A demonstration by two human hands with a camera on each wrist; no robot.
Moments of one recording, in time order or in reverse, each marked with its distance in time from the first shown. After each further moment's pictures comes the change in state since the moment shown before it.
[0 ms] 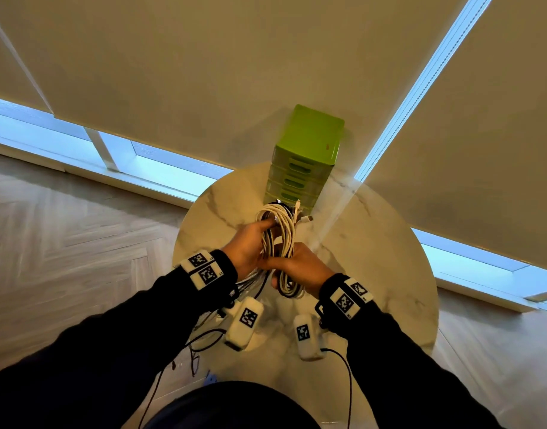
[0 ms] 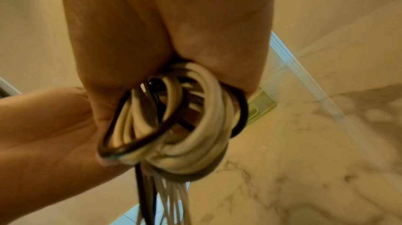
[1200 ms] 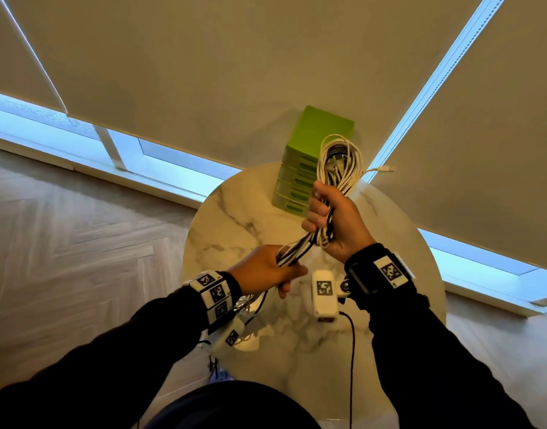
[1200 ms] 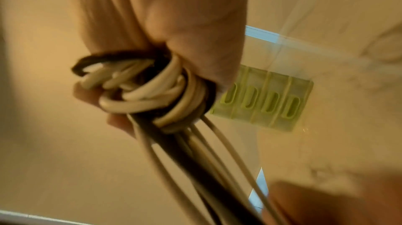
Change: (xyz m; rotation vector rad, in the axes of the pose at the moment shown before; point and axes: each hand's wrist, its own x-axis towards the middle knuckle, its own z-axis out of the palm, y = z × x) left_hand -0.040 -0.022 -0.021 0.851 -0.281 0.278; right_hand -0.001 -0.069 -0.025 0.851 0.074 -0.141
